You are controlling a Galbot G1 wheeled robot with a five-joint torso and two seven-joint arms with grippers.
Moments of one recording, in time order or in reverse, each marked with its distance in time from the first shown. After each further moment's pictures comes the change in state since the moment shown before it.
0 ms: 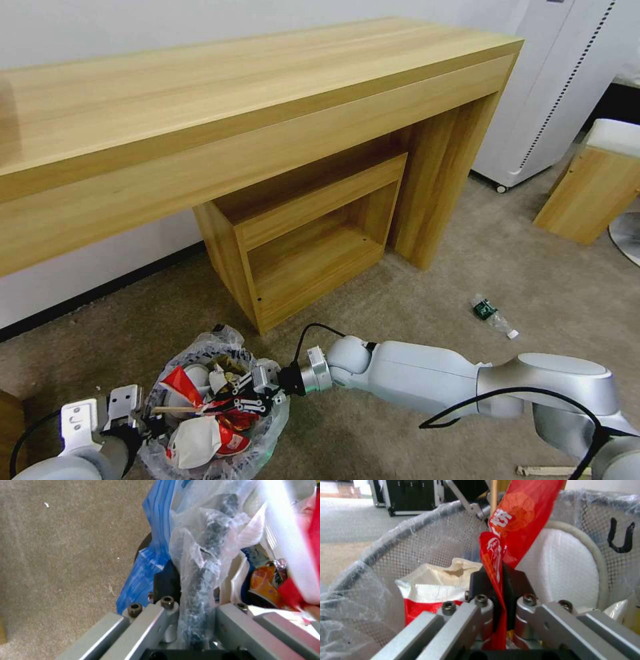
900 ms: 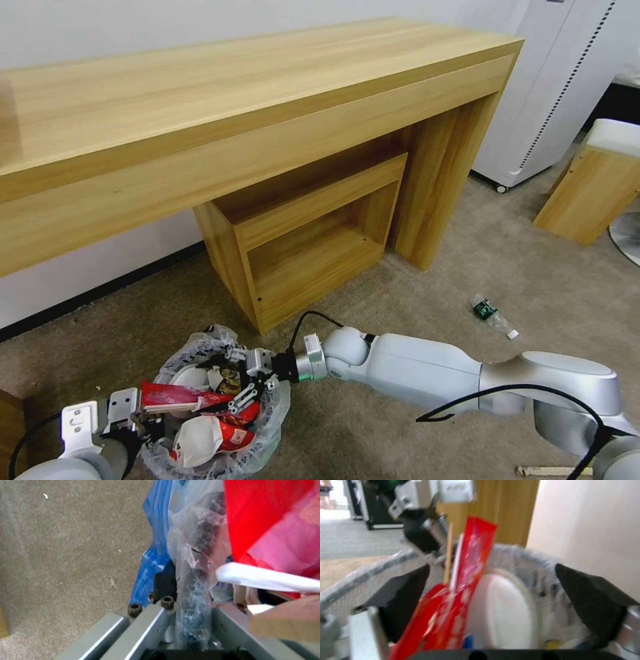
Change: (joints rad) left arm 0.001 -0.004 0.004 0.014 -0.008 0.027 -0.004; right arm 0.005 -0.025 0.089 0.062 0.032 -0.019 0.052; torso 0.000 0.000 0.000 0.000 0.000
